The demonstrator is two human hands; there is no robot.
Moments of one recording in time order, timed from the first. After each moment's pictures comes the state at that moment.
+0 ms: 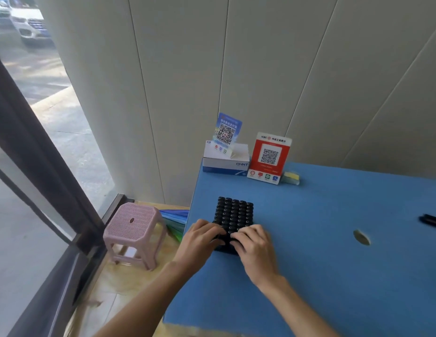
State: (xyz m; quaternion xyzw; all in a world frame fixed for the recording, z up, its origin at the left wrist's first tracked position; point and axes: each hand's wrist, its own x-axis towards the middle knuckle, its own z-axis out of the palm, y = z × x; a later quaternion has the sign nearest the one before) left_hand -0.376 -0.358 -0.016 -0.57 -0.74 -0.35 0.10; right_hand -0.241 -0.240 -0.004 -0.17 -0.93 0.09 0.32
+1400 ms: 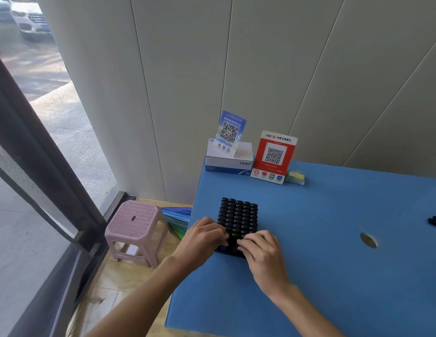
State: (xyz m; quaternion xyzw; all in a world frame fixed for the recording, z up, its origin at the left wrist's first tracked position) left_hand -0.391 -0.357 -0.005 -0.62 -0.71 -0.32 0.07; right_hand -0.232 -0.236 -0.008 -0.15 -0.93 0.10 0.33
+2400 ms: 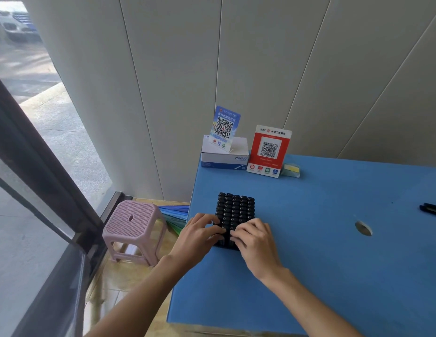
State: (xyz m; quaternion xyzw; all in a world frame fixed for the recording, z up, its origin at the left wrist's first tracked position) left_hand -0.388 -0.364 -0.009 -0.59 -0.74 -0.31 0.09; right_hand -0.247 -0.240 -0.001 -0.15 -0.93 0.09 0.31
